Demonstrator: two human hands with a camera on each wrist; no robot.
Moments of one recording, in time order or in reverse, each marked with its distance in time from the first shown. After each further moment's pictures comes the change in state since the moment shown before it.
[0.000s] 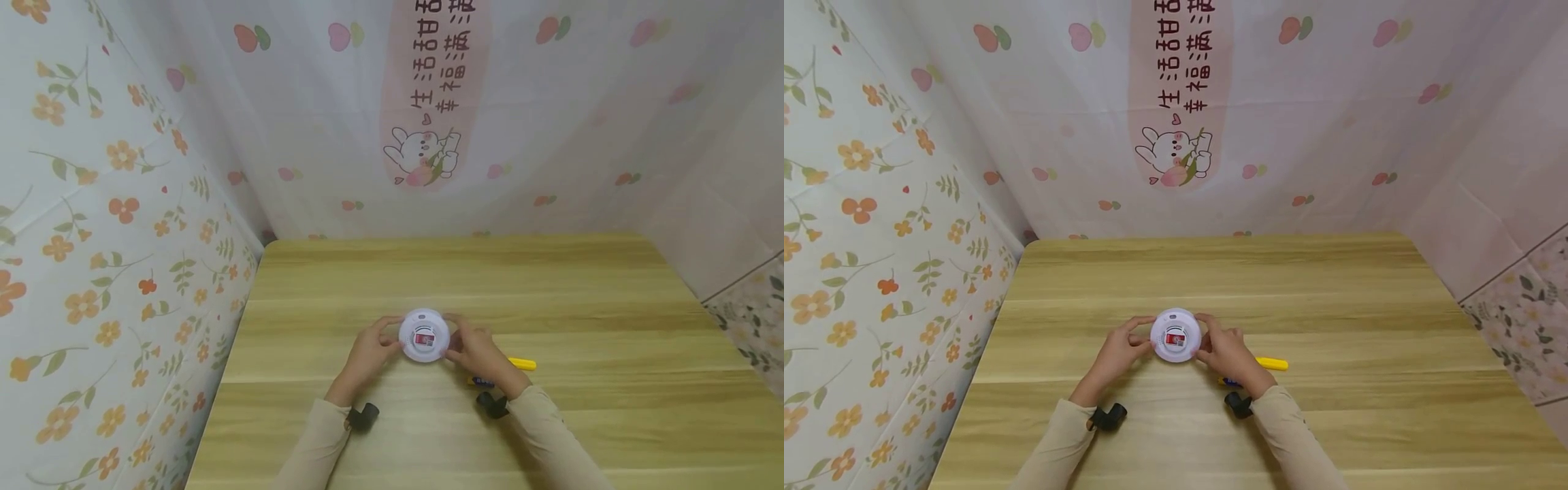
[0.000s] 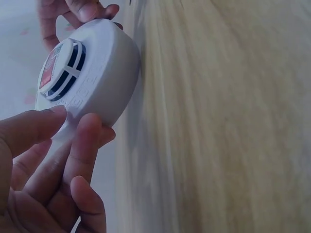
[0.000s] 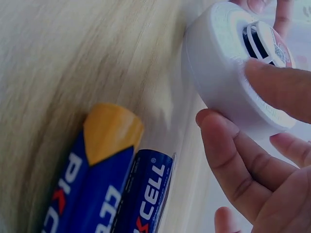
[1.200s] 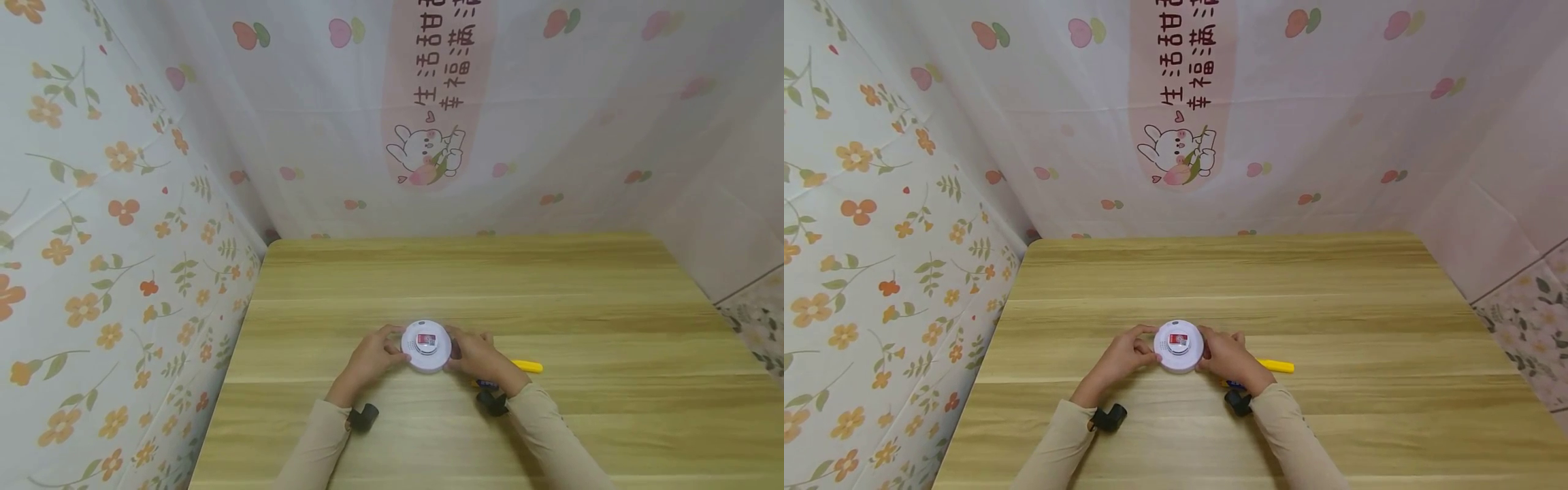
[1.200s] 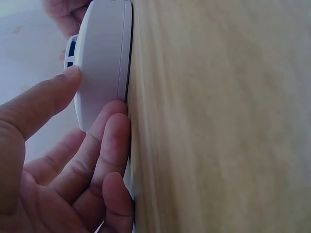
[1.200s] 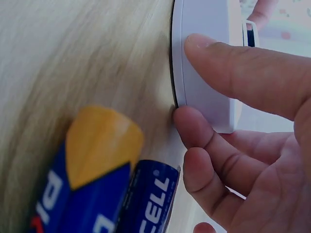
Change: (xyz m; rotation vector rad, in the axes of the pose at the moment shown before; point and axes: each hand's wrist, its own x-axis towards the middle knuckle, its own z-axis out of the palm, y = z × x) left_hand 0.002 -0.008 -0.002 0.176 -0.106 -0.047; right_hand 0.013 0.000 0.006 -0.096 -0.203 0.149
